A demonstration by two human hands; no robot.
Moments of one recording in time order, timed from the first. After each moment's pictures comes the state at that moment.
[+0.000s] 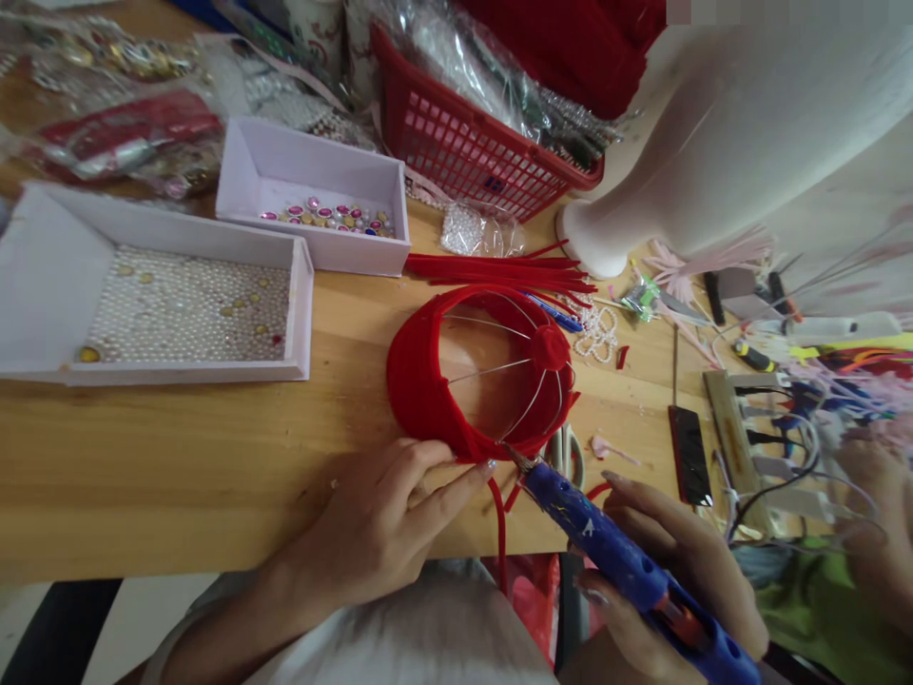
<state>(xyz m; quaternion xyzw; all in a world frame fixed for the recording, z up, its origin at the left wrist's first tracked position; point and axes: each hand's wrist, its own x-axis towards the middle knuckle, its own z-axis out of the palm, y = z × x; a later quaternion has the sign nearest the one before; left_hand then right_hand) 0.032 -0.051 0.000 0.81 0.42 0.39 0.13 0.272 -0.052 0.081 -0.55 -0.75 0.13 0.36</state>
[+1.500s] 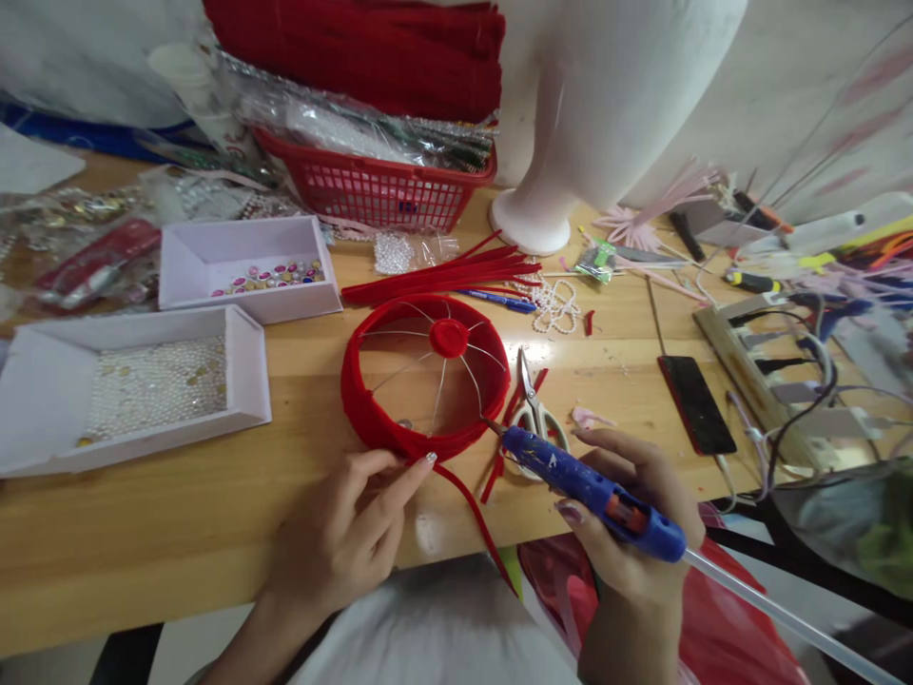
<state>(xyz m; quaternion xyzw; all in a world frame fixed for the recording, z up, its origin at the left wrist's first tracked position) 0.032 -0.059 -0.012 0.81 0.45 0.37 0.08 0.299 -0.047 0.052 -0.53 -0.66 0.25 0.47</state>
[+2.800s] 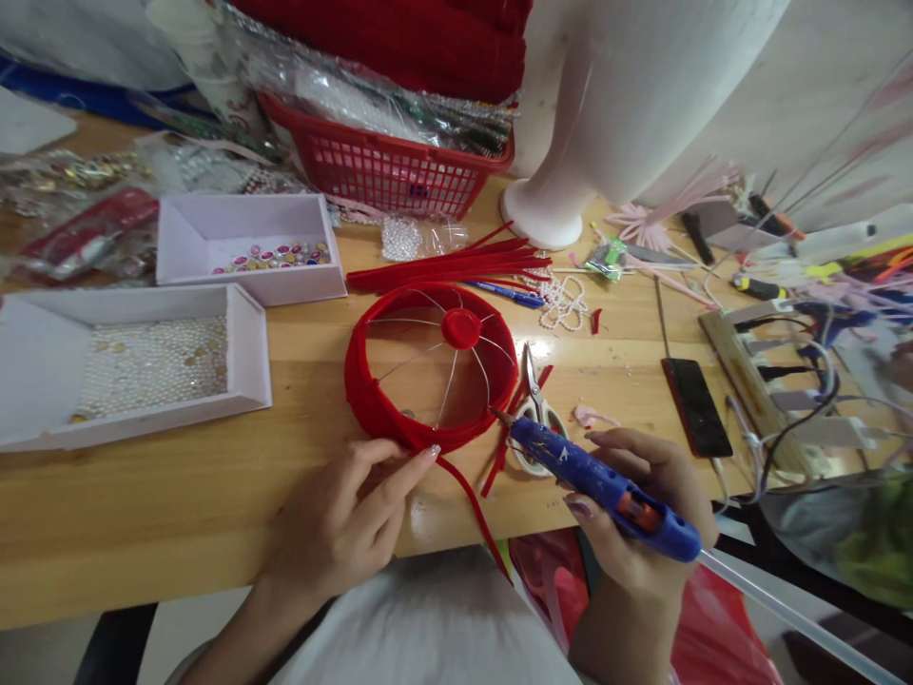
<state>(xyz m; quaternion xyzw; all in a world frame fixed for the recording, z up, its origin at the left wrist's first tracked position) 0.032 -0.059 -0.010 0.81 0.46 0.37 0.06 0.296 -0.041 0.057 -0.53 -0.68 0.21 0.47</state>
